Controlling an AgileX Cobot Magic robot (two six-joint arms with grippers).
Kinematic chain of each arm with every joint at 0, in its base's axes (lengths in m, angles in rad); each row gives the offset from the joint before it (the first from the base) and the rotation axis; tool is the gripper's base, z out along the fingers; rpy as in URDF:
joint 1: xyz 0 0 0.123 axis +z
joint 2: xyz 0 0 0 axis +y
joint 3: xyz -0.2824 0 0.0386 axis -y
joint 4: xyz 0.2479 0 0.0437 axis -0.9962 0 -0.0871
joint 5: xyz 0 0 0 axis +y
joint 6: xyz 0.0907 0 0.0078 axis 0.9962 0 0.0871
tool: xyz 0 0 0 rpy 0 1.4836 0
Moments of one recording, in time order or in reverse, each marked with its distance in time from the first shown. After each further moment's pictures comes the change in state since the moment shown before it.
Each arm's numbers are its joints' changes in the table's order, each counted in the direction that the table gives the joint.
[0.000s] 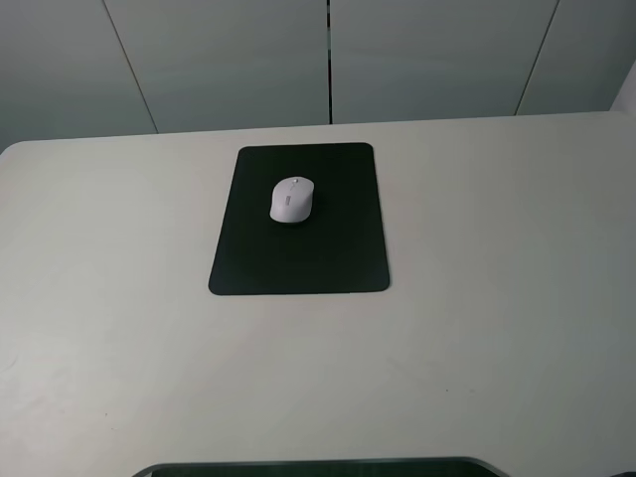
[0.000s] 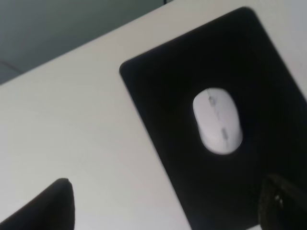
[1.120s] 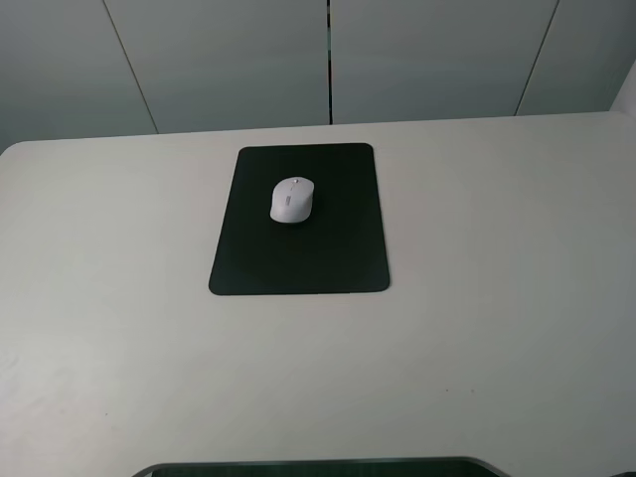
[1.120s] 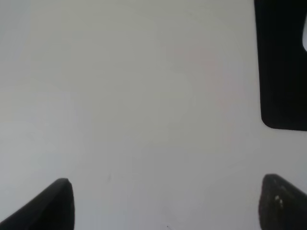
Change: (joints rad) left arm 0.429 -1.161 -0.981 0.081 0.006 -0.119; right arm 0.000 0.000 0.000 0.000 0.000 0.000
